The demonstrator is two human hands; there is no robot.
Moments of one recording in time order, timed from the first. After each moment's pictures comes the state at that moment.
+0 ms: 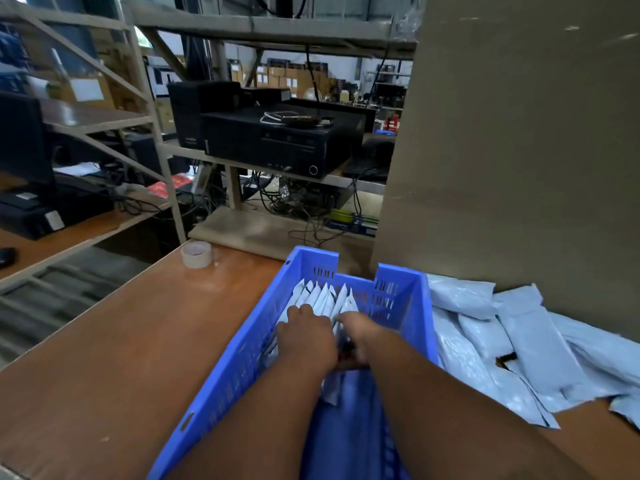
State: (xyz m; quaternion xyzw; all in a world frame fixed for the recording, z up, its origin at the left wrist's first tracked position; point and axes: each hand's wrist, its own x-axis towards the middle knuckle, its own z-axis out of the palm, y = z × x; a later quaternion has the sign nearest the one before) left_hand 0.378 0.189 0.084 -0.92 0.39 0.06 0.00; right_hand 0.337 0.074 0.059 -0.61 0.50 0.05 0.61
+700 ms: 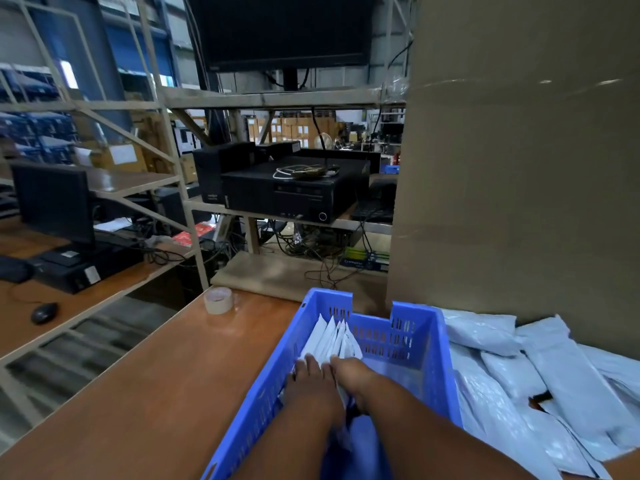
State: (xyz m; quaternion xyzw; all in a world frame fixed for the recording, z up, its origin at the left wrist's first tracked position) left_hand 0.390 0.201 0.073 -0.90 0.39 0.17 0.09; right_hand 0.387 0.055 -0.012 -0.65 0.44 -0.01 0.62
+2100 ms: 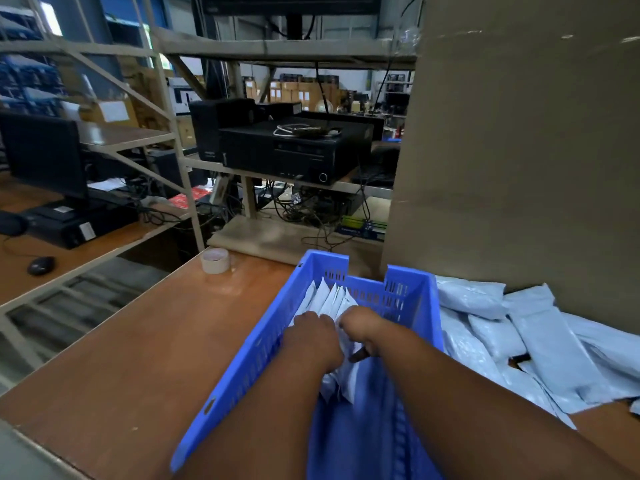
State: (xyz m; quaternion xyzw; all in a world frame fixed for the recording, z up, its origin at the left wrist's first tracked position) left_hand 0.386 0.200 0.076 -0.92 0.39 0.10 -0.02; right_hand 0.331 0.082 0.087 -0.79 0.40 0.05 0.47
